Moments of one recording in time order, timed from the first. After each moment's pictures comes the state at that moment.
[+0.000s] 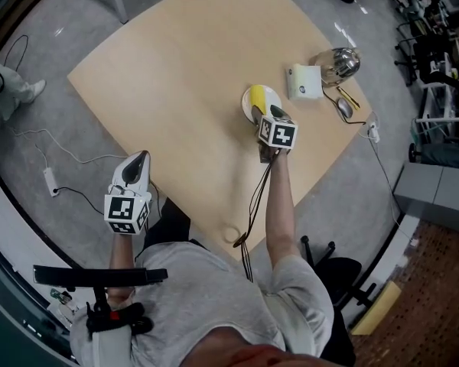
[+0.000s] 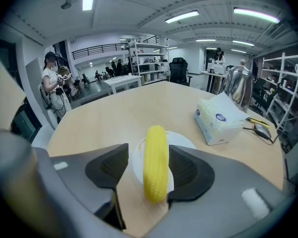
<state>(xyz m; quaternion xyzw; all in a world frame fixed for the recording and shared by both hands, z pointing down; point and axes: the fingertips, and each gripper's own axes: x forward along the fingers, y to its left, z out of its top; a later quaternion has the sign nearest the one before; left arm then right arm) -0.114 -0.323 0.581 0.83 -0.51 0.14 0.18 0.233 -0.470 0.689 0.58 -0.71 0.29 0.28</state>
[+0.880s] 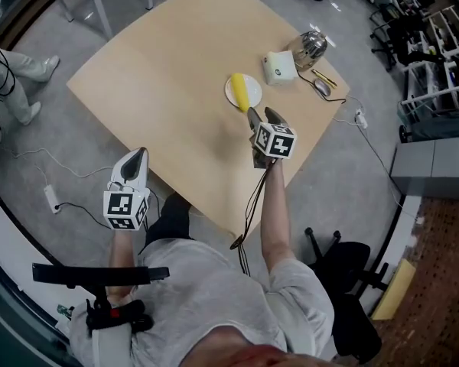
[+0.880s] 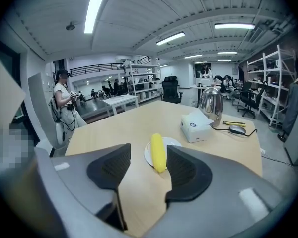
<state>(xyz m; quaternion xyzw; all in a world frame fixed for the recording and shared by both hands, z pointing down) -0.103 -0.267 0.535 0.86 -0.48 0.11 0.13 0.242 -0.368 0.599 0.63 -0.71 0.25 0.18</state>
